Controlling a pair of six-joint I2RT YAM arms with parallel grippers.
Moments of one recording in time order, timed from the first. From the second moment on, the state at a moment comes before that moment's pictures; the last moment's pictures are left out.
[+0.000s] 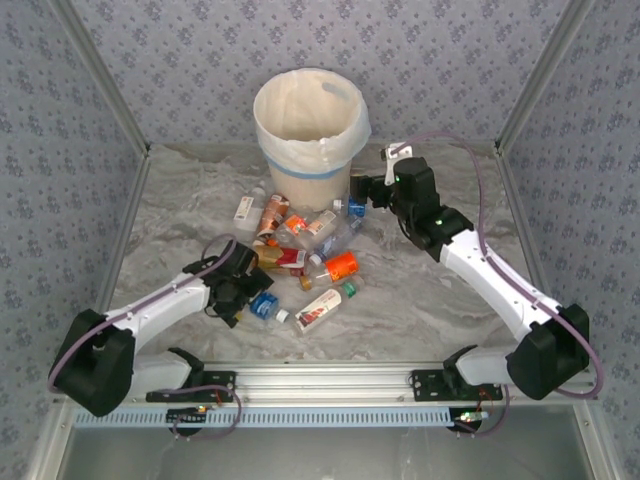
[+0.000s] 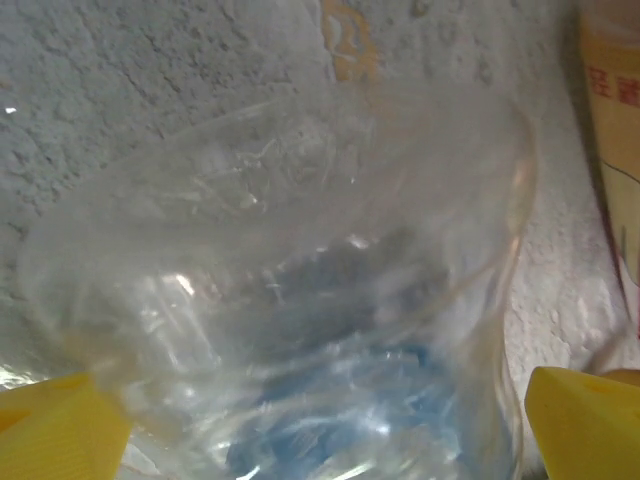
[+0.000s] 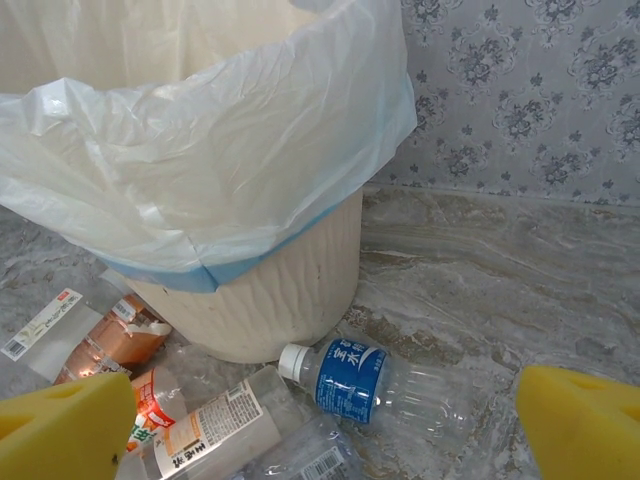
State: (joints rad) left arm -0.55 1.23 0.61 -0.63 0.07 -1.33; right arm 0.51 1.31 1.16 -0.24 0.20 0.19
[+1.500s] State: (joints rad) left arm -0.43 1.34 1.32 -0.15 -0.39 -0.56; right arm 0.45 1.08 0.97 -0.24 0.40 0.41
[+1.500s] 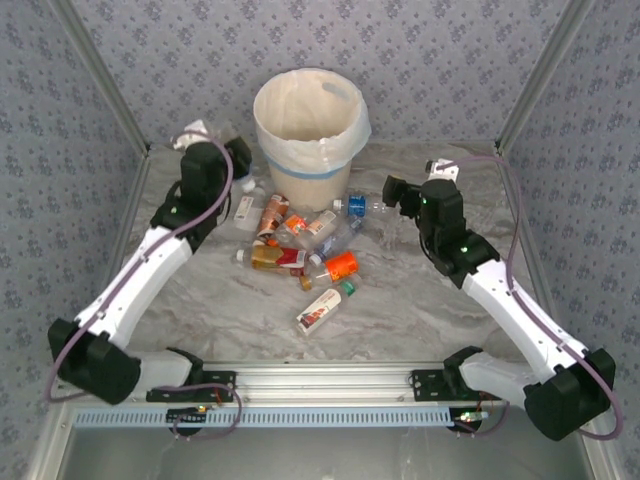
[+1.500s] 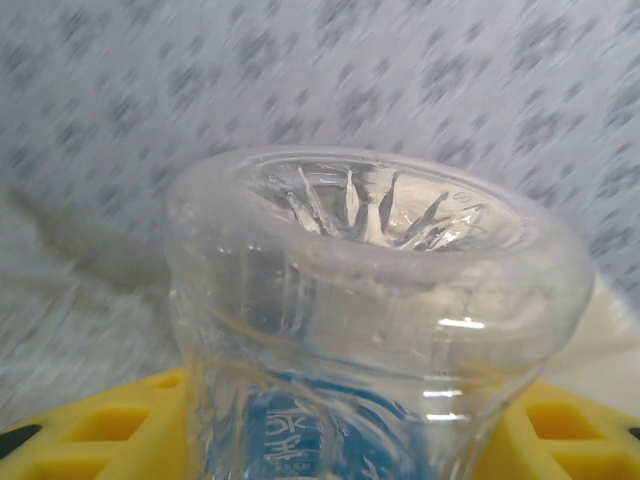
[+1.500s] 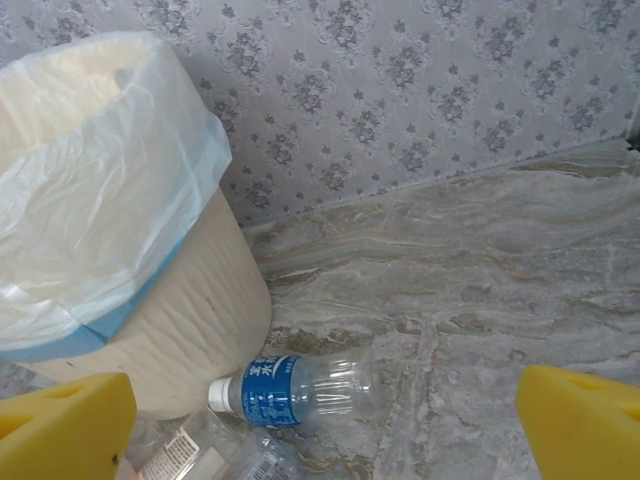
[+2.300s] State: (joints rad) left arm -0.42 1.70 1.69 0.03 -0.23 -0.44; right arm 0.39 0.95 0.97 -0.43 0.43 0.45
